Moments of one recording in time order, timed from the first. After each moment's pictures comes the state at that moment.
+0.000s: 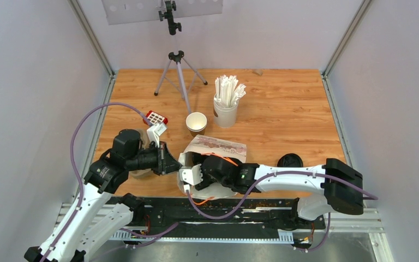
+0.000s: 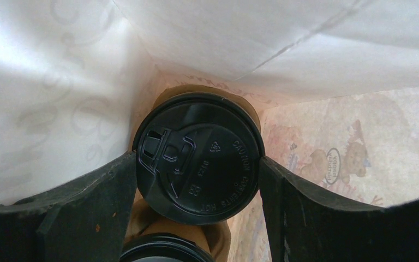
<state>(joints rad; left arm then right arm) -0.49 0.64 0.82 -0.76 0.61 -0.53 1.29 1.44 0.87 -0.05 0.30 -0.81</state>
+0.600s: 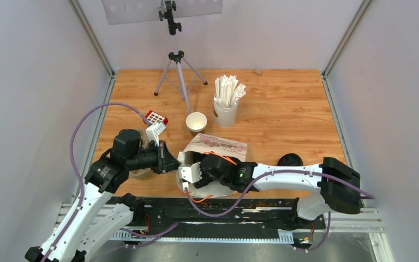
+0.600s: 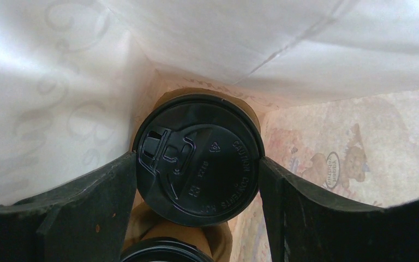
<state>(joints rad) -0.48 0.64 0.81 -0.75 0.58 -0.54 1.27 1.47 0.88 -0.04 0.31 -0.80</state>
